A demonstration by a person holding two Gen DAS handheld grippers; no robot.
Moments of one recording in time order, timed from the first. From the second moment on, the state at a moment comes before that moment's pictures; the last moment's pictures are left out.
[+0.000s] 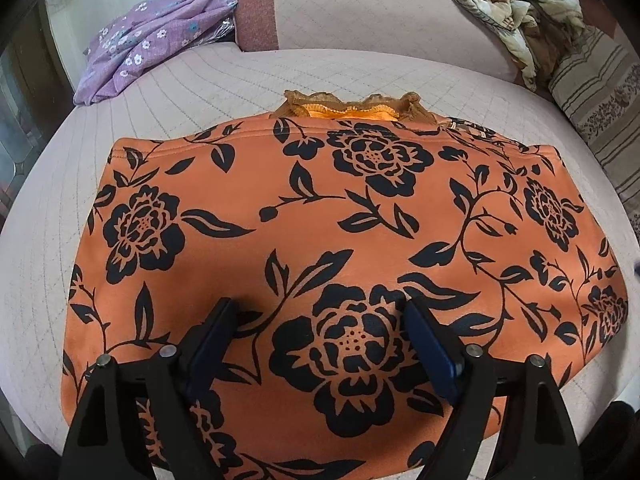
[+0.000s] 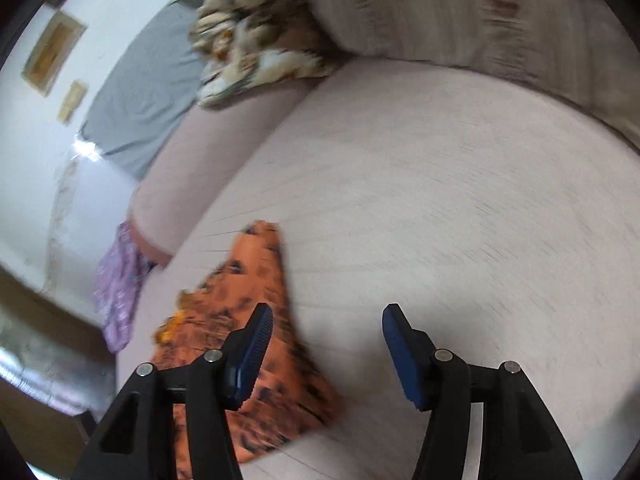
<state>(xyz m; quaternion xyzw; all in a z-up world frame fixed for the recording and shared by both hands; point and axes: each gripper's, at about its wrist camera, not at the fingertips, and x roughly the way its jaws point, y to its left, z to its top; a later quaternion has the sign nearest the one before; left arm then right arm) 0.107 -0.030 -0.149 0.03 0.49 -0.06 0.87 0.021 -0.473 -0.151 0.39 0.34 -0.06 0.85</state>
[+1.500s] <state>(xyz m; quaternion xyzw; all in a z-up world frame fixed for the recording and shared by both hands) 0.228 0.195 -0.136 -0.10 0.51 0.07 0.85 0.081 -0.323 -0.168 0.24 0.48 0.11 0.84</state>
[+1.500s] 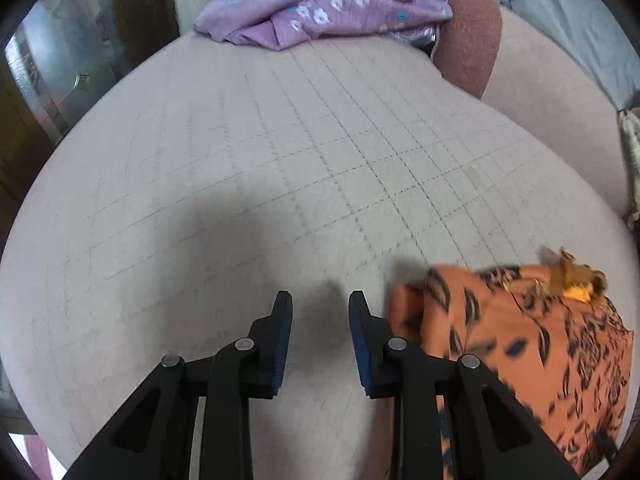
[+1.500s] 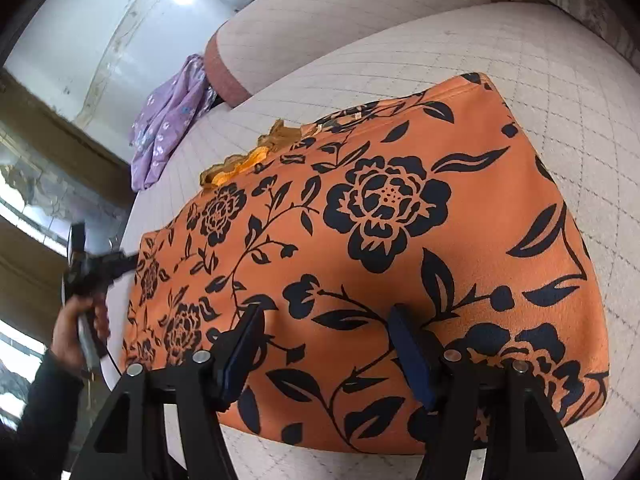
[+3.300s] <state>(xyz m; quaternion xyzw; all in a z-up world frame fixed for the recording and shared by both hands) 0.043 0.089 -0.097 -0.03 0.46 -0.02 0.89 0.043 -0.335 -0.148 0.40 0.40 0.13 0.82</state>
